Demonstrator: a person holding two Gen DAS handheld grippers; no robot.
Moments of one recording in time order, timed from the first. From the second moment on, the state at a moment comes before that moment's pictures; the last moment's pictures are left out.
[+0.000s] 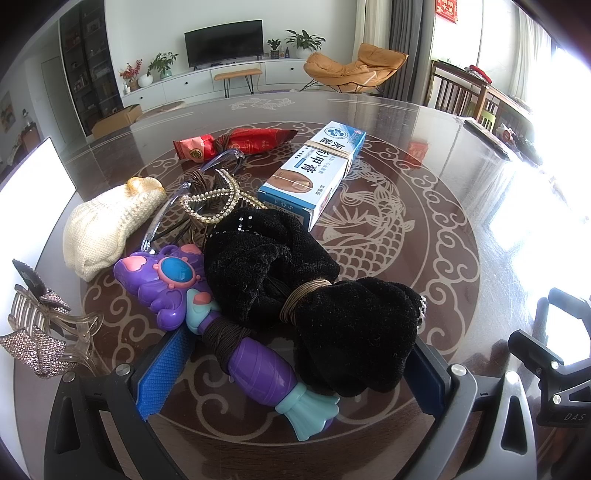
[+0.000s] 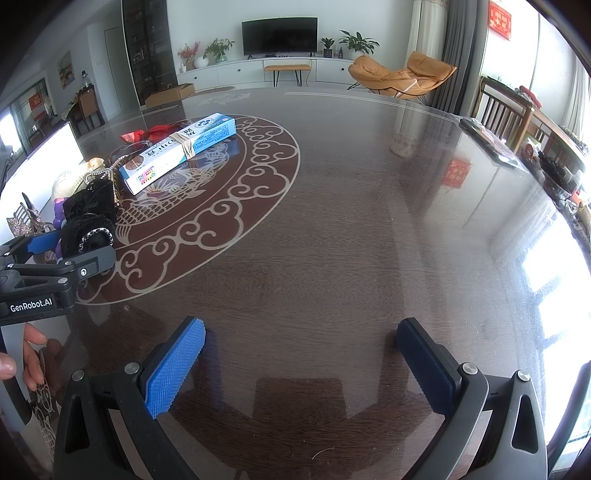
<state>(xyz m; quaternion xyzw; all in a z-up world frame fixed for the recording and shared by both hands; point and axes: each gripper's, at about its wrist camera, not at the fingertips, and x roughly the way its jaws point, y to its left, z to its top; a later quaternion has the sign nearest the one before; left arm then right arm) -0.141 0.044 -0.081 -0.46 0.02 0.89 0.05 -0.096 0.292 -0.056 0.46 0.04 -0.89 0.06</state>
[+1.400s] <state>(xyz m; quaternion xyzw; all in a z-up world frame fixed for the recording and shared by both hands) -0.130 -0.097 -0.036 -0.42 -0.03 0.91 0.03 -0.097 0.292 -0.056 0.46 0.04 -0.89 0.06</state>
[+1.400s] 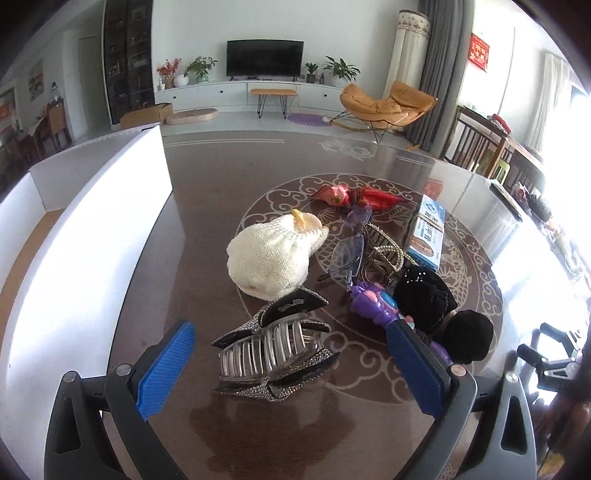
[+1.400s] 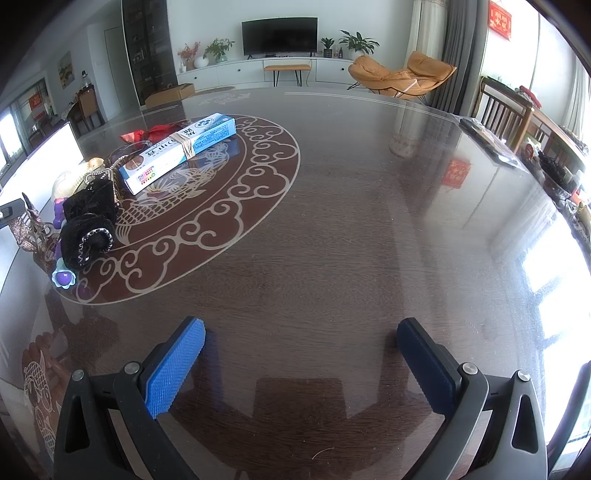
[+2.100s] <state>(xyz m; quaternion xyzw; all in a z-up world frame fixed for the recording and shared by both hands) -0.071 -0.043 -0.075 -0.47 0.01 0.87 0.14 -0.097 0.293 -0.056 0.46 0.04 -0.89 0.06</state>
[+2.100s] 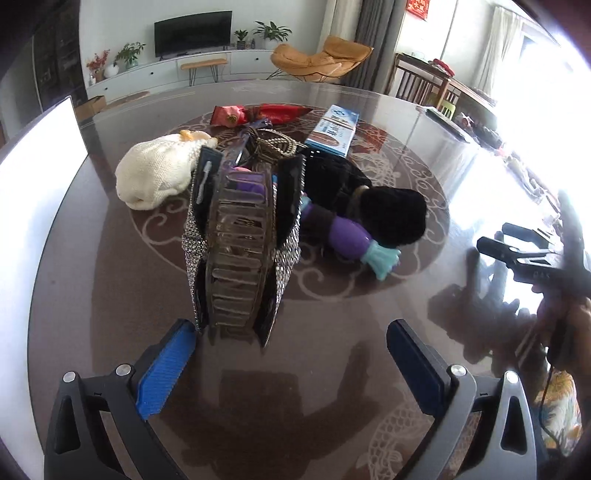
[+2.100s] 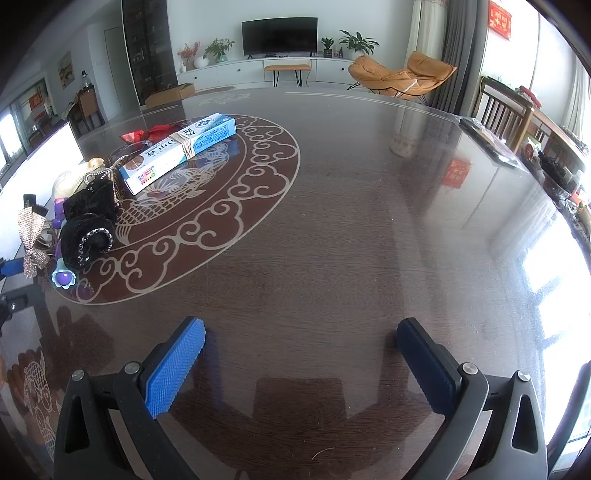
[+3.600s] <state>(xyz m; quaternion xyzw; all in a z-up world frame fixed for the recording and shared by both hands) -0.141 -0.031 -0.074 -0.47 0.04 0.88 0.07 -0.096 0.292 -0.056 0.46 0.04 -0.89 0.06</state>
